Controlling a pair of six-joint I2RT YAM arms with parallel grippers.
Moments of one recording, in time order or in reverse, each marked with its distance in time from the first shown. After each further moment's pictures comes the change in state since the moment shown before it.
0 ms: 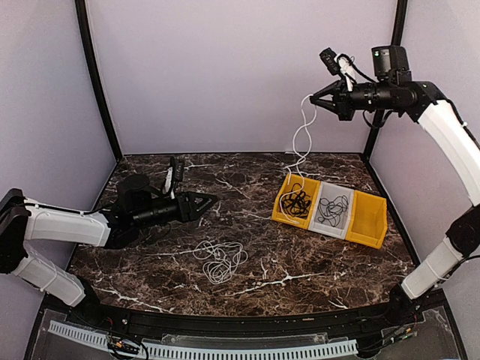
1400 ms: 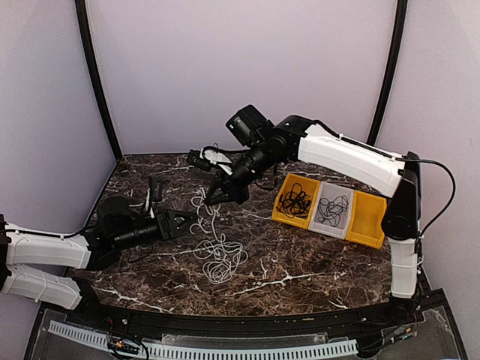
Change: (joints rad) left arm 0.000 -0.248 -0.254 -0.003 -0.044 -0.134; right arm 0.560 0.526 0.194 -0.150 -0.023 -0.016
